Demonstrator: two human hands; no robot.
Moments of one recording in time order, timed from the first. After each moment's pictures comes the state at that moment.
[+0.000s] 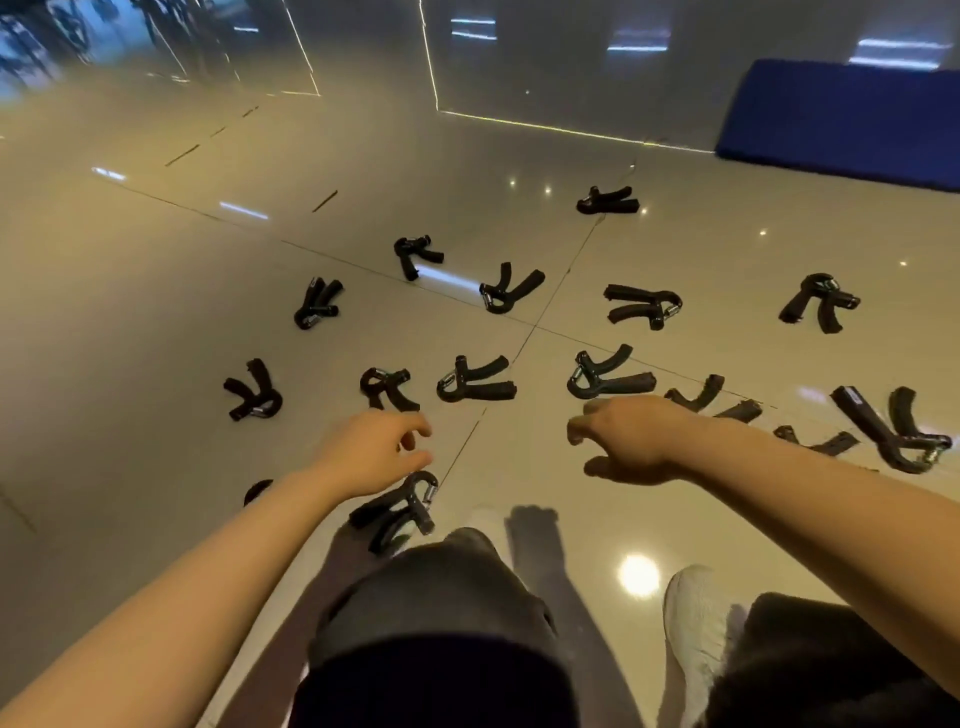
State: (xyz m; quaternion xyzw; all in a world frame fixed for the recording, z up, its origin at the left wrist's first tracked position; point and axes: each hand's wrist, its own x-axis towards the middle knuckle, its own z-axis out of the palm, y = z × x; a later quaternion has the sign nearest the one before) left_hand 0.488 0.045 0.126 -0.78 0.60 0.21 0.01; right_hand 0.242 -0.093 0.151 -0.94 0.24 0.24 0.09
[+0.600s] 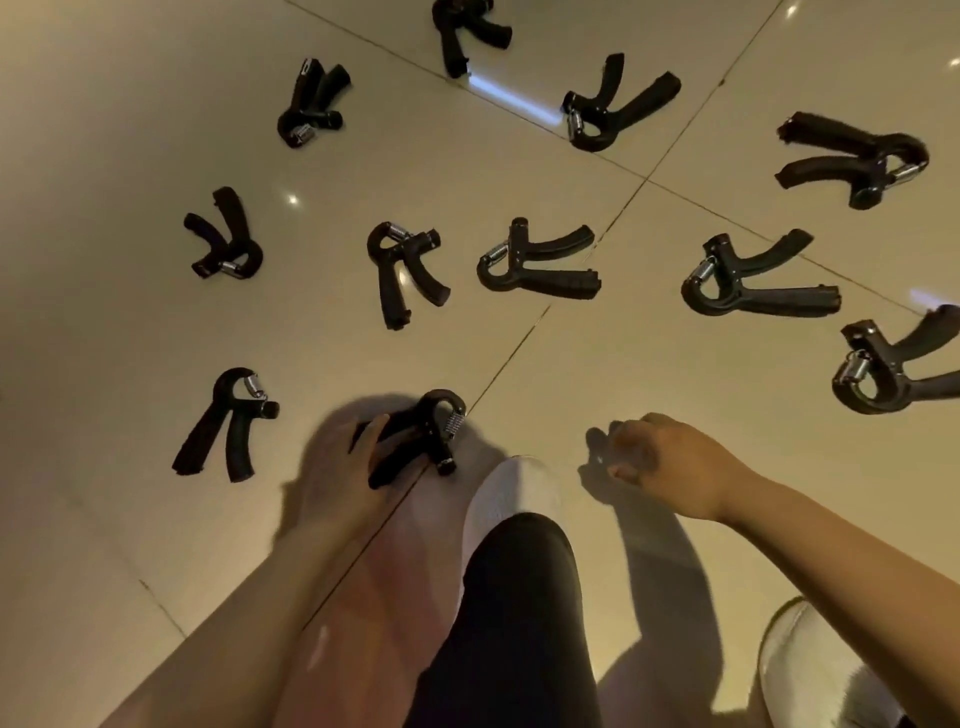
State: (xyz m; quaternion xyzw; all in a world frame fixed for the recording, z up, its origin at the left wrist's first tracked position) left_hand 0.549 0.112 -0.117 -0.90 0.38 0.23 0.01; right_hand 0.294 -0.119 -0.078 -0.84 0.32 0.24 0.37
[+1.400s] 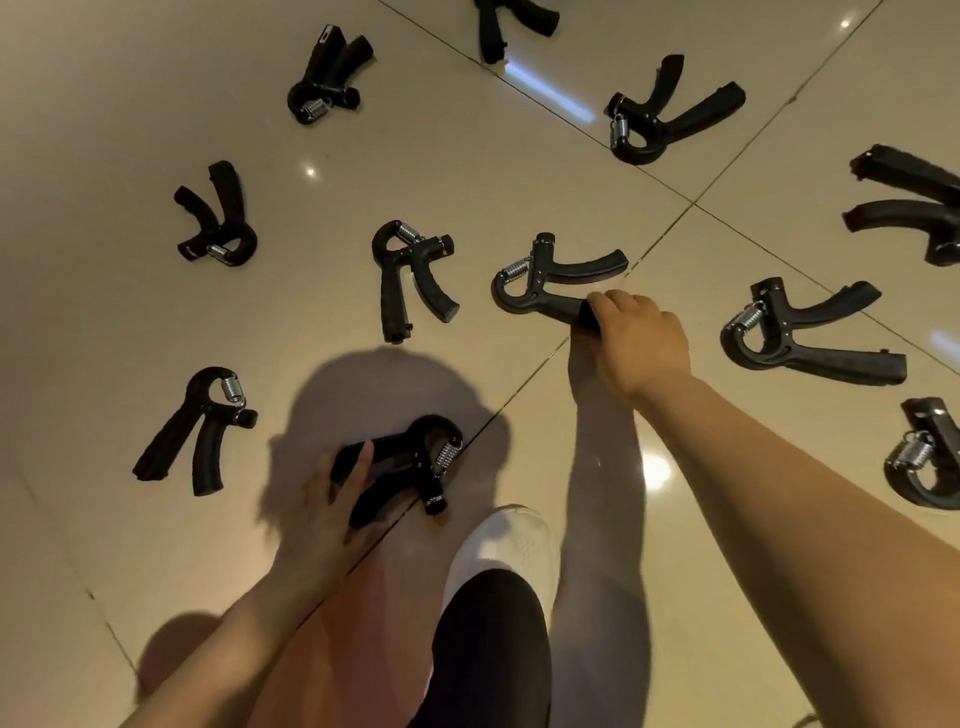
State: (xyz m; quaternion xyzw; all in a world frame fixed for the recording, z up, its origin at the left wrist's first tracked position) left_hand 0.546 0.140 -0.153 -0.89 0.37 0.28 -0.08; right_hand 0.421 -0.210 -0.138 -0.92 0.36 0.09 0.13
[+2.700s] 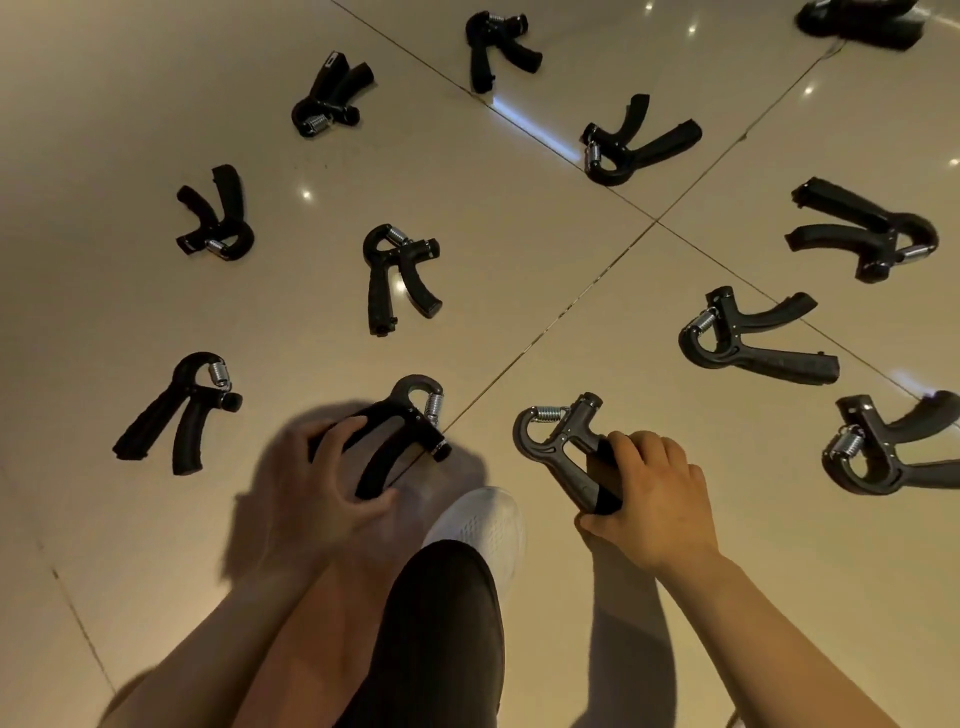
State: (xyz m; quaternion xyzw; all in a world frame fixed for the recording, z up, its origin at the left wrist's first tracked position) left_hand 0.518 0.105 -0.117 -0.91 0.37 0.07 -0.18; right_hand 0.290 -0.117 -0.125 -0.90 0.37 0.11 0.18
